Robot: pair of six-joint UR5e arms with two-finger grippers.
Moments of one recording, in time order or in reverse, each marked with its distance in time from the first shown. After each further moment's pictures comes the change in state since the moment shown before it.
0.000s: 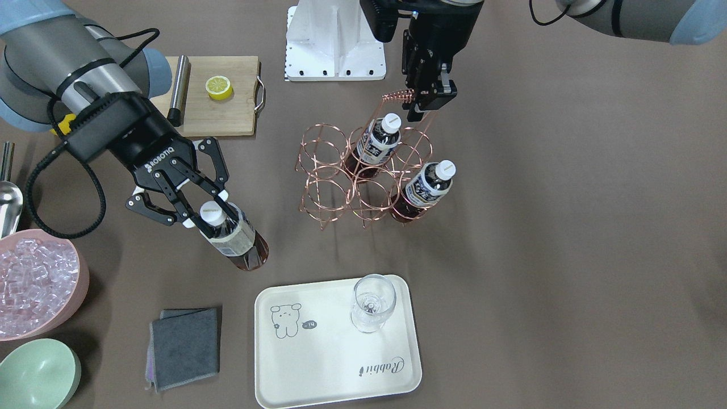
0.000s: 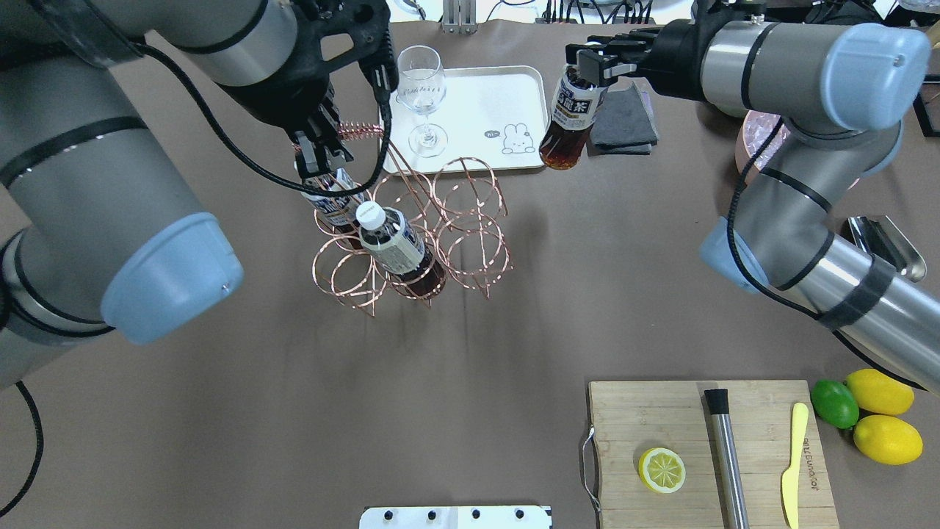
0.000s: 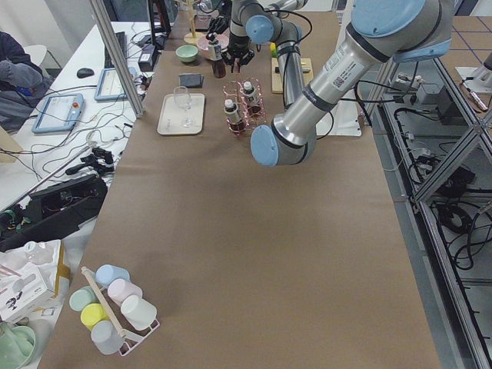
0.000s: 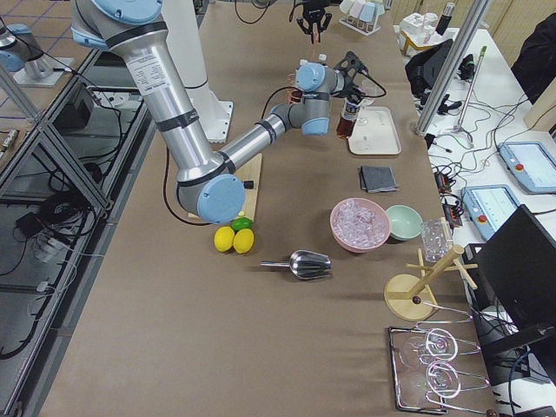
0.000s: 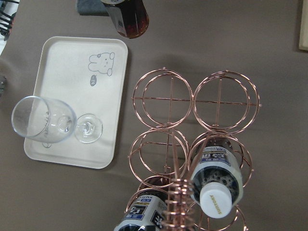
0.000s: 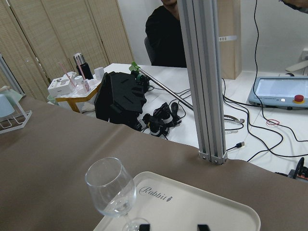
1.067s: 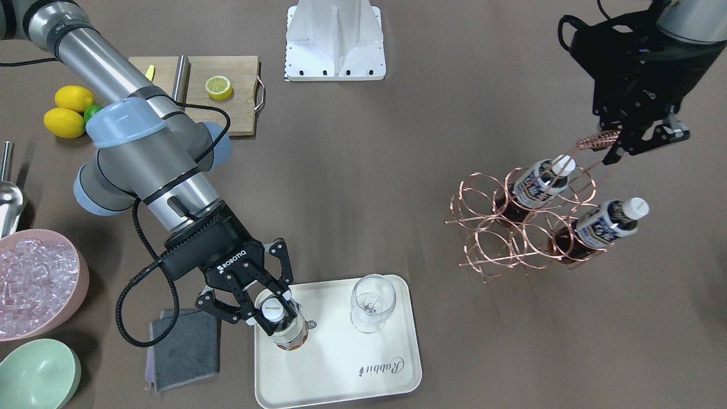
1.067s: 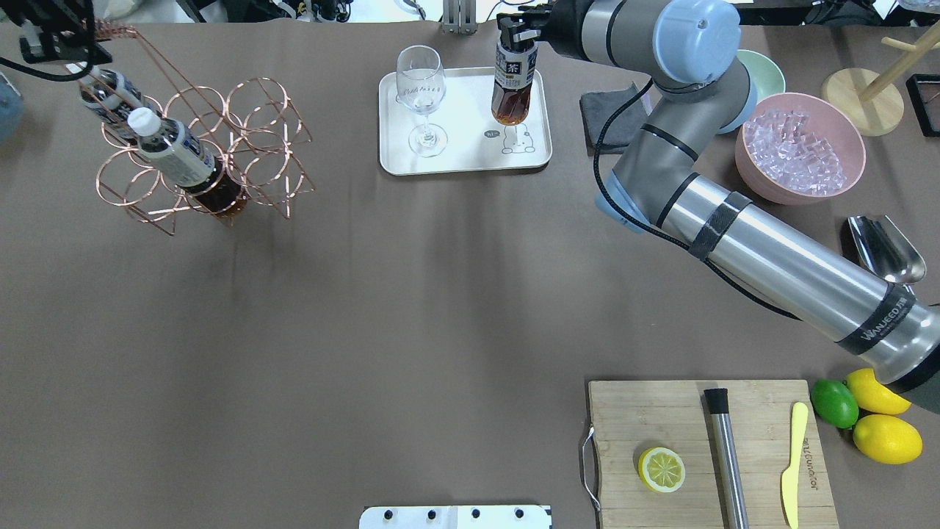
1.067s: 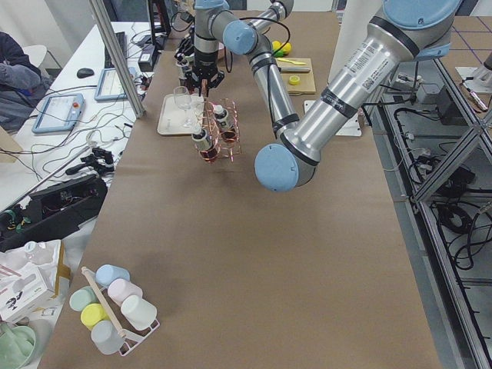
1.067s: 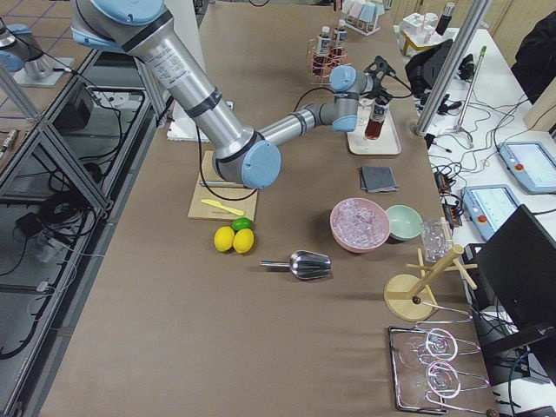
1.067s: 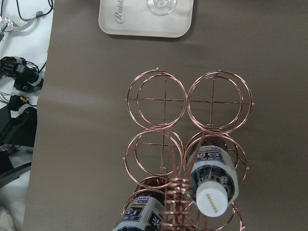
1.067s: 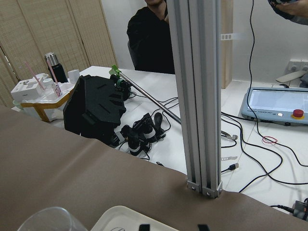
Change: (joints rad) left arm -0.359 0.223 0.000 0.067 -0.085 0.385; right arm -0.024 0.317 -0.501 0.141 -0.095 -0.041
